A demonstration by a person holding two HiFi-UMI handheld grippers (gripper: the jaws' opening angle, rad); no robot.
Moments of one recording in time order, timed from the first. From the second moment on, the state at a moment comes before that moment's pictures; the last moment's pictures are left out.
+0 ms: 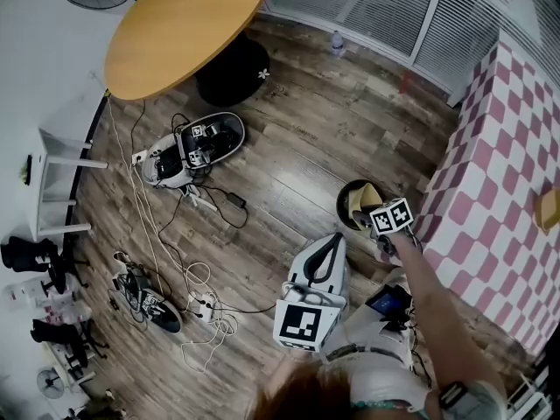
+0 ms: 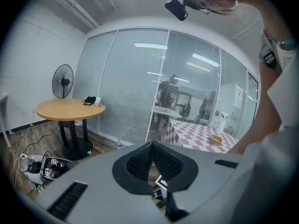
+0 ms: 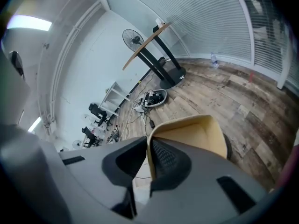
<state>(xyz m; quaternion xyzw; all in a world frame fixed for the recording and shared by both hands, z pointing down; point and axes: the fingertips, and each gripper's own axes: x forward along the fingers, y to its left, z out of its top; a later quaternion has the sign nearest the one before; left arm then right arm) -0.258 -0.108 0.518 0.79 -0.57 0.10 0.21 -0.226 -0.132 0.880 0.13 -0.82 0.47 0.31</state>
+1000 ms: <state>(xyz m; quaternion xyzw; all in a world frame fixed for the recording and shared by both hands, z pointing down) -0.263 -0.104 0.518 0.78 -0.58 0.10 0.21 -0.208 -0.131 0.886 0.15 -0.81 0.44 0.36</state>
